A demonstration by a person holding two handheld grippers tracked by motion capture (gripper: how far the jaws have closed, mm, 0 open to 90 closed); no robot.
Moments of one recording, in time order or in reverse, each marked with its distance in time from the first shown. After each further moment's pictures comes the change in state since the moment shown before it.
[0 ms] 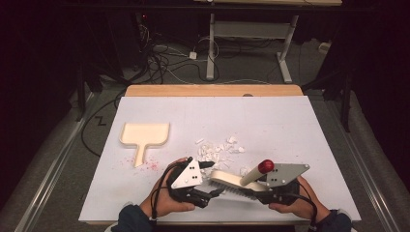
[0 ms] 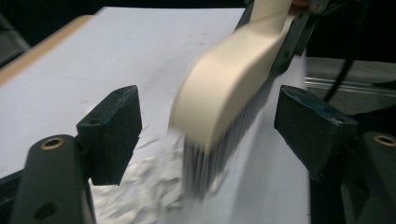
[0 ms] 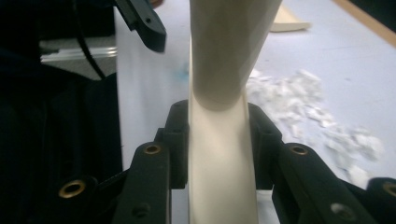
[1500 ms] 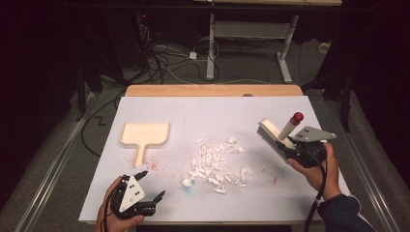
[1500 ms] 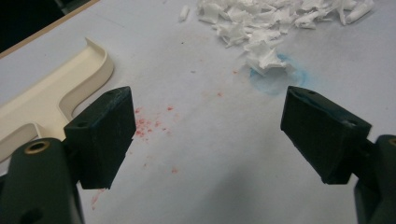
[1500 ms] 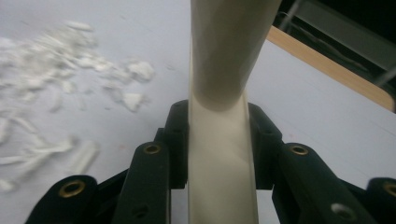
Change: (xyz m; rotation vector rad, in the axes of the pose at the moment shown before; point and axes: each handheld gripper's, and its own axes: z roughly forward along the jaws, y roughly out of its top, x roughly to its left) left arm -0.002 -0.120 -0.081 0.171 0.414 -0.166; right arm -0.089 -0.031 -0.035 0.162 -0.602 0.280
